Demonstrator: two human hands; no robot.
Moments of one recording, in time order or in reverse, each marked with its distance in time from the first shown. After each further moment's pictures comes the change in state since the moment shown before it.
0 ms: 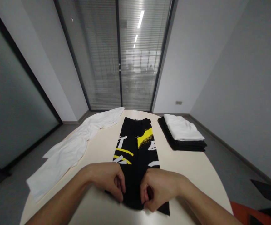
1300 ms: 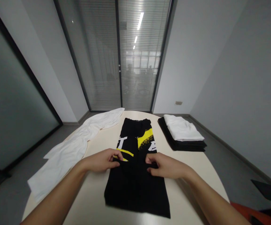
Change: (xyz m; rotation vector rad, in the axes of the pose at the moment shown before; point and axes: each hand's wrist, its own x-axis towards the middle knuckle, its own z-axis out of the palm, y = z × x) left_hand -0.003 -0.025 -0.026 -0.029 0.365 0.047; right_hand -0.016 0.019 -0.032 -0.005 0.383 0.130
